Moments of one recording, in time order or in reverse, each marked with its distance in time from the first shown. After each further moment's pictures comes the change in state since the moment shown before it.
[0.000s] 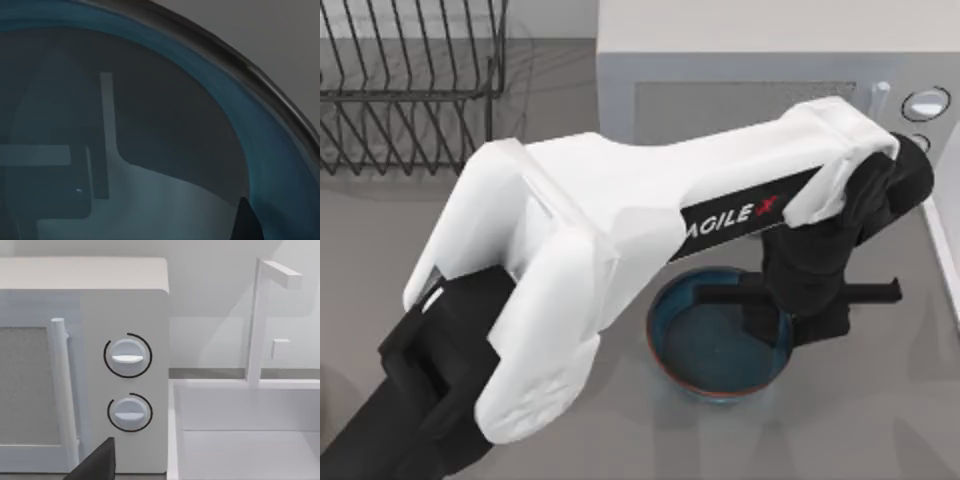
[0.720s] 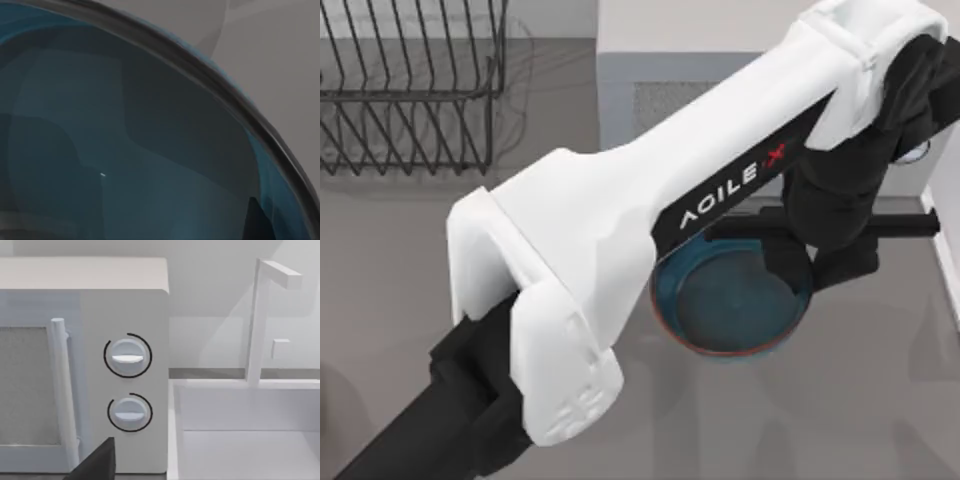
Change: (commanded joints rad) left arm -0.005 0.151 0.633 -0.475 0.001 -0.005; right arm 0.000 0.000 0.000 0.000 0.000 0.000
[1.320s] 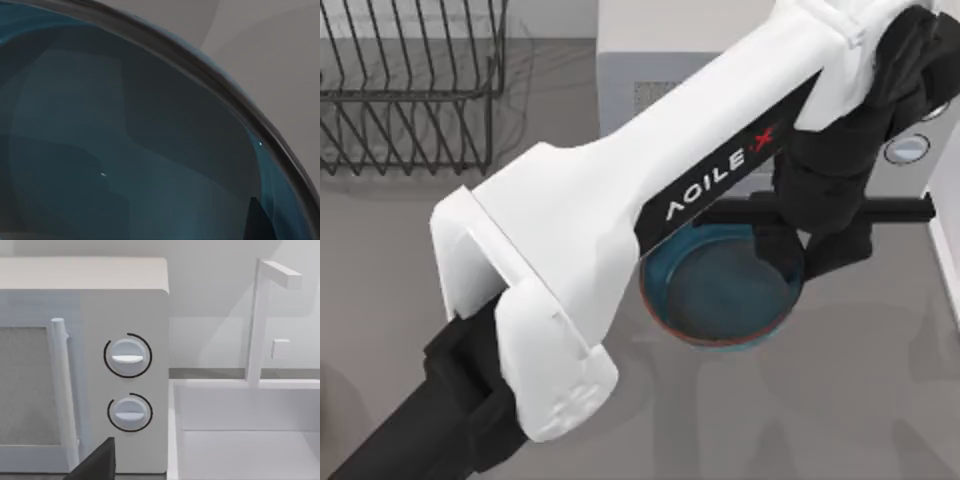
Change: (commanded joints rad) left arm 0.019 -0.022 0.052 -0.061 -0.001 0.013; right arm 0.000 0.000 0.000 0.000 0.000 0.000
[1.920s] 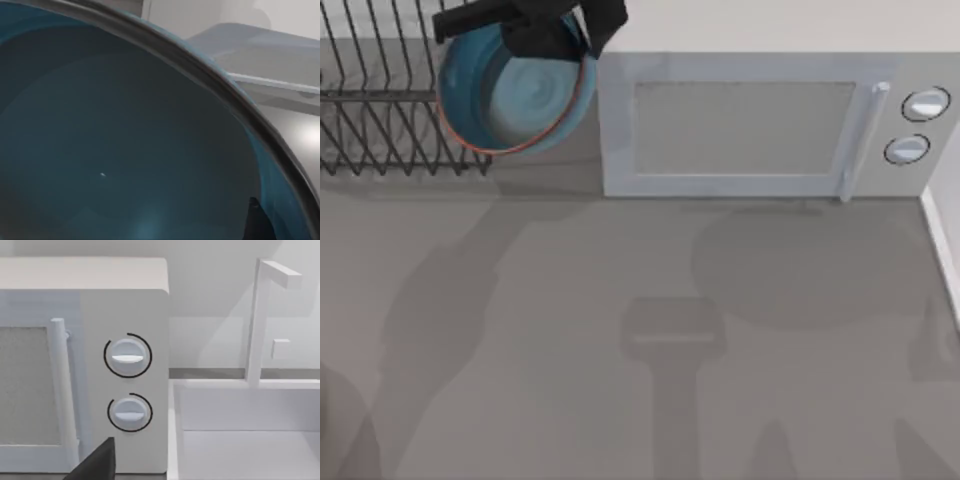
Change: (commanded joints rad) left arm 0.428 -0.645 -0.690 0.457 -0.005 0.249; right arm 0.000 0.000 0.000 0.000 0.000 0.000
